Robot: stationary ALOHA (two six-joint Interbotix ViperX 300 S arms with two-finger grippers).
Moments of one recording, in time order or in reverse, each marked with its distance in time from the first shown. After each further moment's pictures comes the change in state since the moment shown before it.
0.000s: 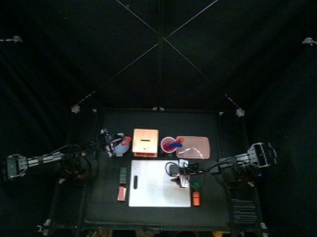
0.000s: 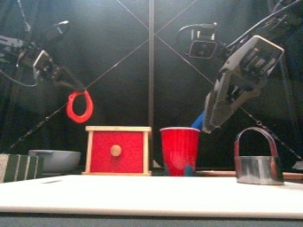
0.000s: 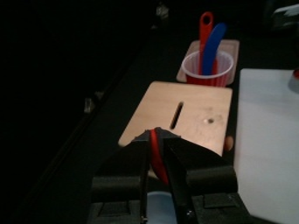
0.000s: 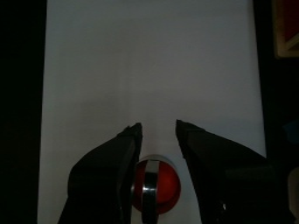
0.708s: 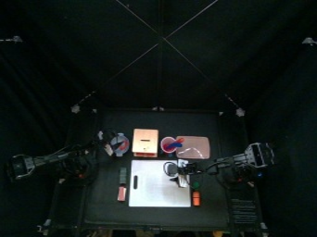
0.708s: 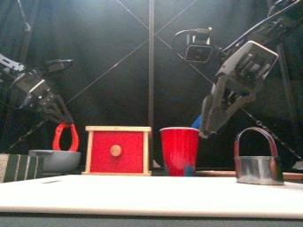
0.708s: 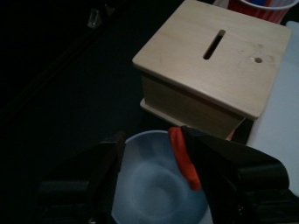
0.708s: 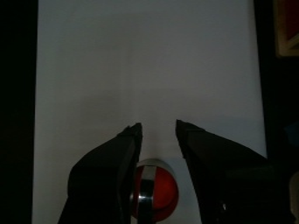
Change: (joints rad) left arm 0.107 0.117 0.081 -0.218 0.025 -0.008; right arm -0.011 0.041 -0.021 0.000 0.000 -0.002
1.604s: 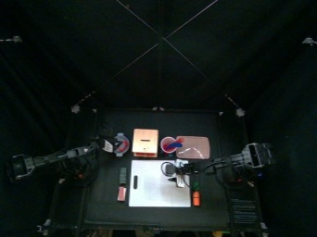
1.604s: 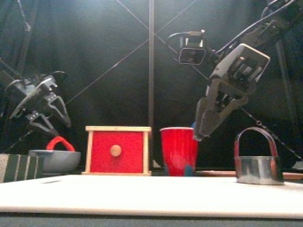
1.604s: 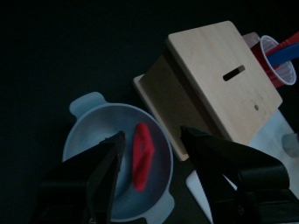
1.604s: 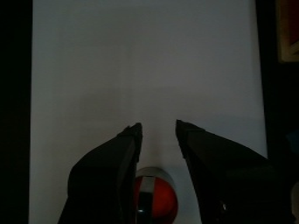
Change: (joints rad) left arm -0.006 0.000 0.017 -0.600 0.017 -0.009; right arm -0.003 0.038 -0.037 -0.006 0.011 0.002
